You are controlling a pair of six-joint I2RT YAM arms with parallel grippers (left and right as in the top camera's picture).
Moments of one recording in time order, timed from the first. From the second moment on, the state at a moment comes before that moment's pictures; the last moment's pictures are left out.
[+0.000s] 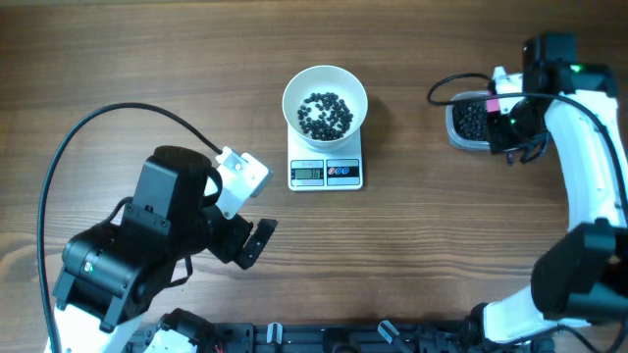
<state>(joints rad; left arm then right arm) -0.43 0.97 1.26 -1.25 0.16 0.20 -0.12 1.73 1.48 -1.22 0.05 -0.27</state>
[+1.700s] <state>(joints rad) -0.43 0.97 1.26 -1.26 0.16 0.20 -0.19 0.63 0.90 -1.08 -0.13 0.95</state>
